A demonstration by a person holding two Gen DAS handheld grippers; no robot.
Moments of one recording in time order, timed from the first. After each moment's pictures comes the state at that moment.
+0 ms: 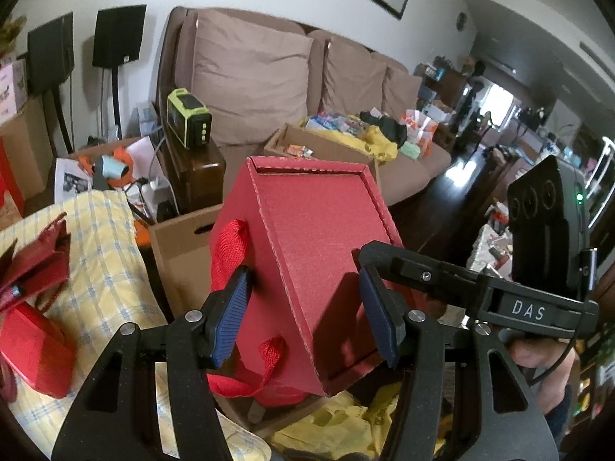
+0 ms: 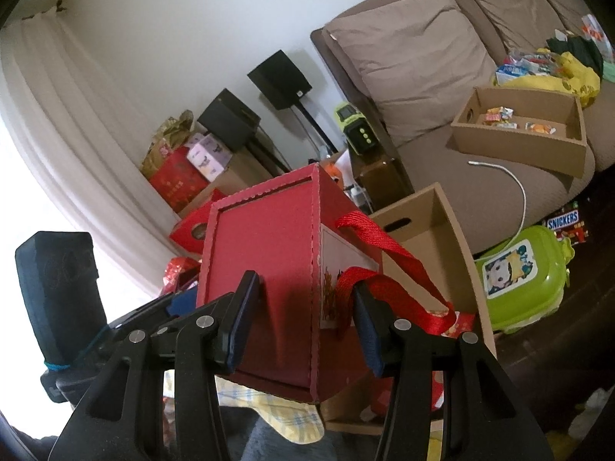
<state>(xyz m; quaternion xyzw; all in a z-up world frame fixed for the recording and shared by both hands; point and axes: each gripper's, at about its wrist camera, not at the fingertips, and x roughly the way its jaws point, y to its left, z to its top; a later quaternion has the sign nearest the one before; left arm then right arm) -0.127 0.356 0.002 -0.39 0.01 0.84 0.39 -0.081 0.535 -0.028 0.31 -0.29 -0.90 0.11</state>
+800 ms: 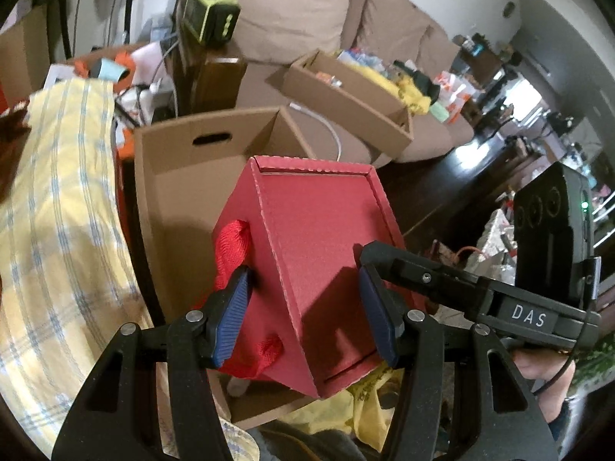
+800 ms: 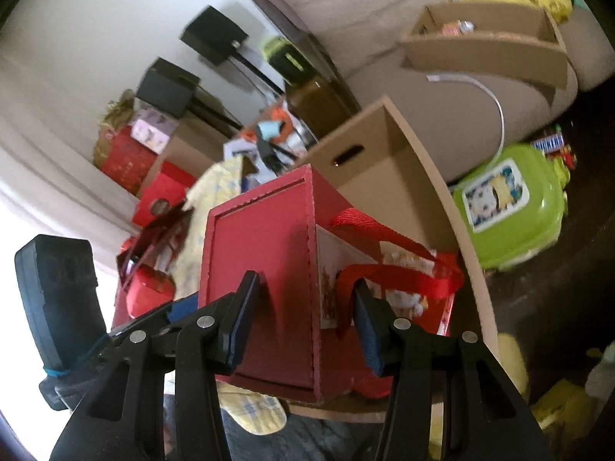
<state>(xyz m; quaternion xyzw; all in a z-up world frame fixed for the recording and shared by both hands) -0.165 0.372 -0.107 -0.52 -0.01 0.78 0.35 -0.115 0.556 -0.128 0.41 -0.34 -0.84 0.07</state>
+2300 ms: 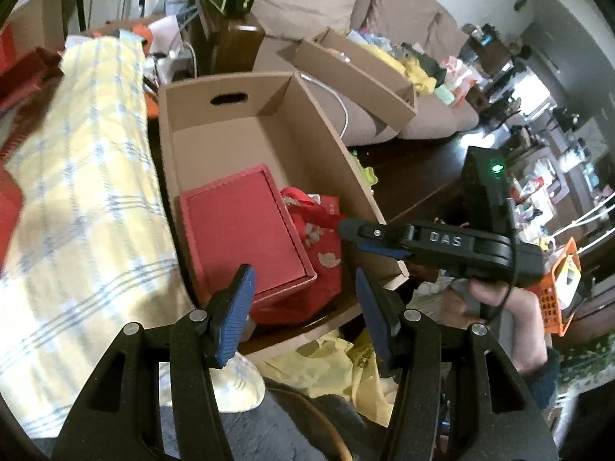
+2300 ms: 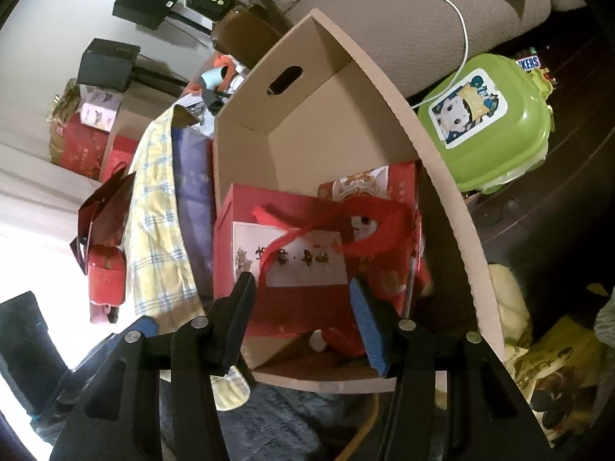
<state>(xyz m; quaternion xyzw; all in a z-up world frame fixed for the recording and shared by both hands) -0.125 0.334 -0.100 -0.54 -0.01 0.77 0.34 -0.115 0.566 -0.192 0.51 -0.38 -0.77 0.04</state>
